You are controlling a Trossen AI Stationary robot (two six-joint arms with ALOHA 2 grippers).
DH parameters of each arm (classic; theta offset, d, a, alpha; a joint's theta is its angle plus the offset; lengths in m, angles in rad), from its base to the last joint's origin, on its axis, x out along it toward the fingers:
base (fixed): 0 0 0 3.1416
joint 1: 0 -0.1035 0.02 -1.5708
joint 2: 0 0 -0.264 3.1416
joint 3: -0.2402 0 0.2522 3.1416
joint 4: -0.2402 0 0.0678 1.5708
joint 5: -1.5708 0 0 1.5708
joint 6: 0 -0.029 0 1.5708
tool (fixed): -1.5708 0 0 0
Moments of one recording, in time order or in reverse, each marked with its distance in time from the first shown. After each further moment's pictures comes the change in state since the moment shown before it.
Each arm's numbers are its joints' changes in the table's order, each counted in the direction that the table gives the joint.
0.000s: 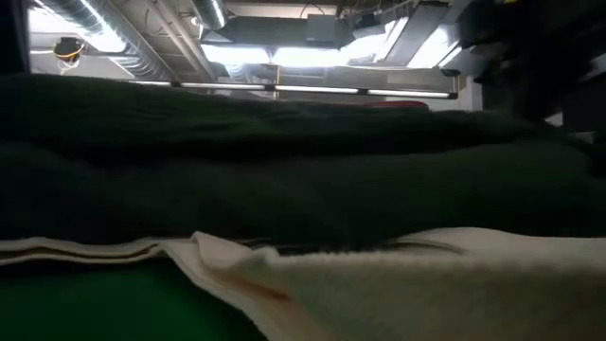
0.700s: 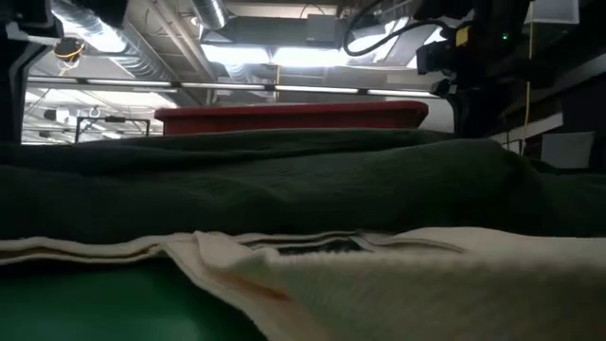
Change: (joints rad) left arm -0.051 0.001 0.155 -0.012 0.106 -0.004; right arm 0.323 -0.006 -0.002 0.029 0.062 0.435
